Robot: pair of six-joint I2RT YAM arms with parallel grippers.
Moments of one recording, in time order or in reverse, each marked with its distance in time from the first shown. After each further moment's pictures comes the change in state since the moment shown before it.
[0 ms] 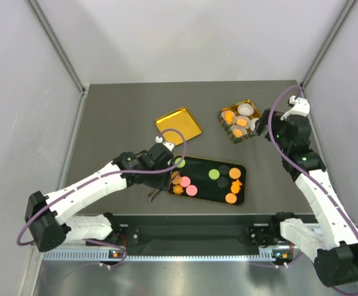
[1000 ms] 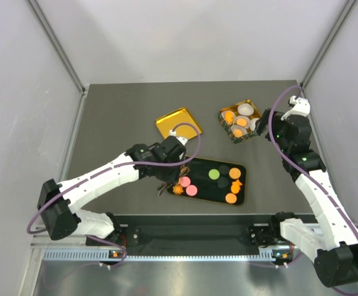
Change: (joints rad) left arm -0.033 0.141 0.146 0.008 0.011 0.041; right arm 0.000 -0.003 0.000 0.000 0.005 0.000
